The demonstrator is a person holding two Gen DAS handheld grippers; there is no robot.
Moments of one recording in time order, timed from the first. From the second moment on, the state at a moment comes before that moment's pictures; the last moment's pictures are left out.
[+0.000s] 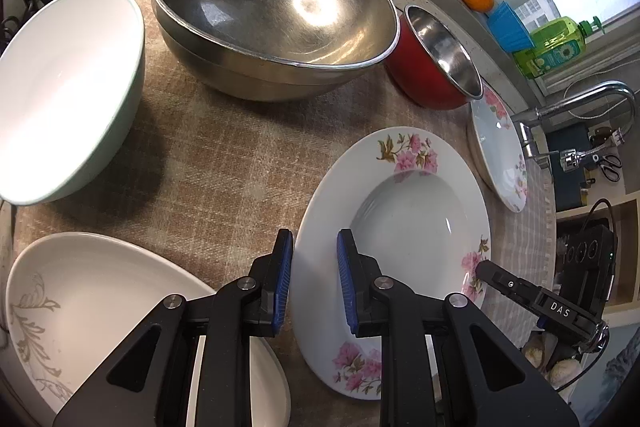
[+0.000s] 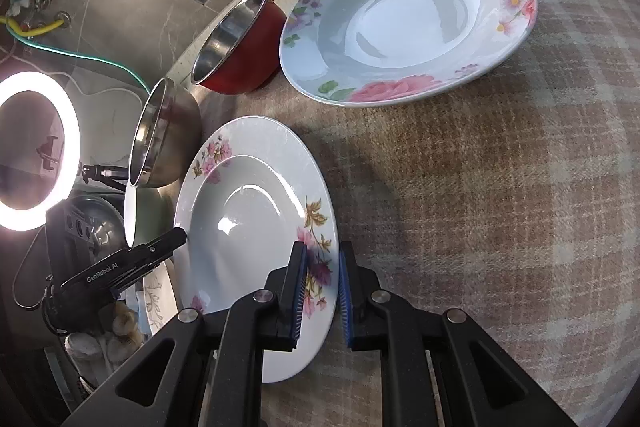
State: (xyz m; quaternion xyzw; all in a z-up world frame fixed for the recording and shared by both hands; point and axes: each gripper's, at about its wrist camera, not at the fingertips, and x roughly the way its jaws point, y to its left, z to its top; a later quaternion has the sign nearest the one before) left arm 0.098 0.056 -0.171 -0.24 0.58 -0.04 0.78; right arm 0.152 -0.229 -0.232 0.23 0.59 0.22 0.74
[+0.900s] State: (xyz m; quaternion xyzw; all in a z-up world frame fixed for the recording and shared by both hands) left arm 0.064 0.029 -0.167 -0.24 0.58 -0.05 0.78; right arm 0.119 -0.250 -0.224 0.22 0.58 0.22 0.75
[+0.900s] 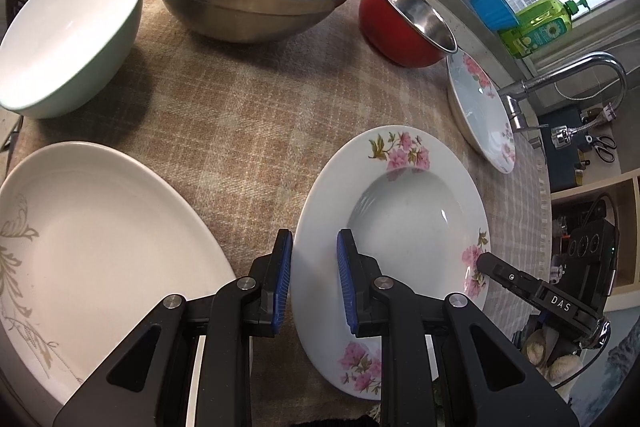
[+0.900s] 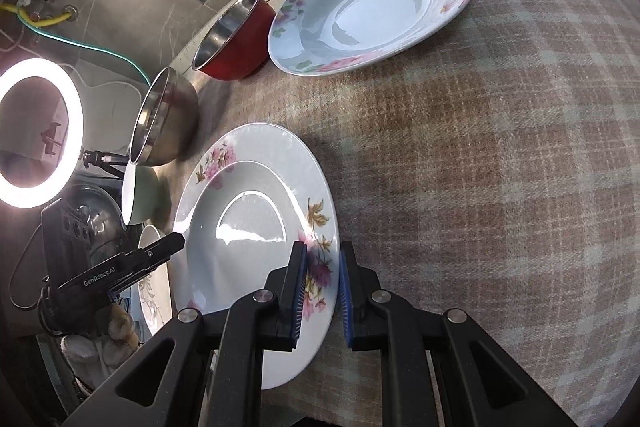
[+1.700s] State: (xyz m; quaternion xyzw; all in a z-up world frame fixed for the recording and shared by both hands) left arm 0.041 0.005 -0.172 -0.23 0.59 -0.06 0.77; right arm 0.089 -0.271 -0.230 0.22 0.58 0.21 0.75
